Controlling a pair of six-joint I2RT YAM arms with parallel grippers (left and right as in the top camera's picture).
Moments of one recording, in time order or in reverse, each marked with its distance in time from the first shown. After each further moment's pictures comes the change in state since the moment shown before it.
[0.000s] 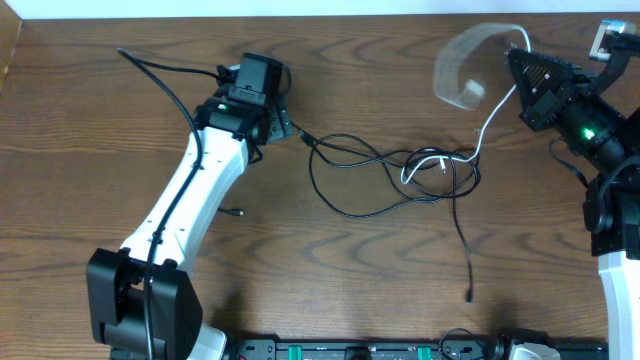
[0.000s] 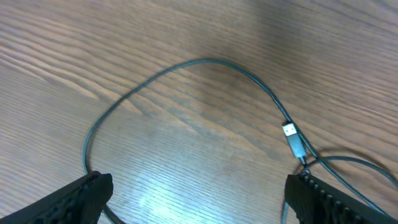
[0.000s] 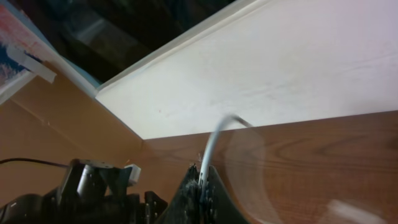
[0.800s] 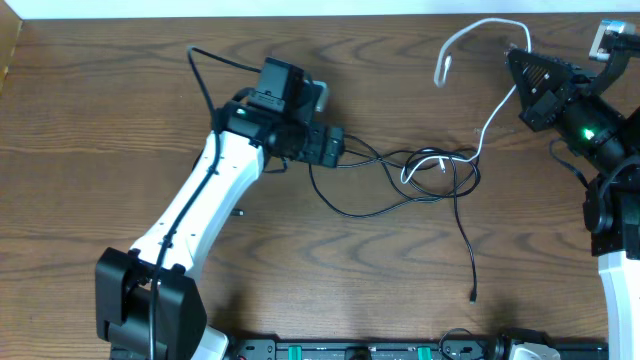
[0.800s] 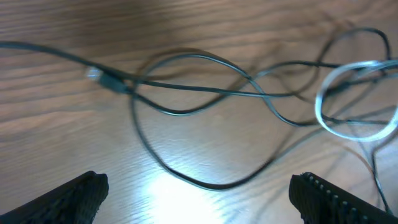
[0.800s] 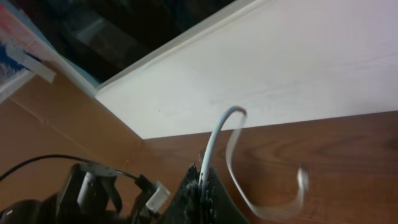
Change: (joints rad) left arm -0.107 0.000 0.000 0.004 0.564 0.397; right arm 0.000 0.000 0.000 -0.002 0.001 -0.004
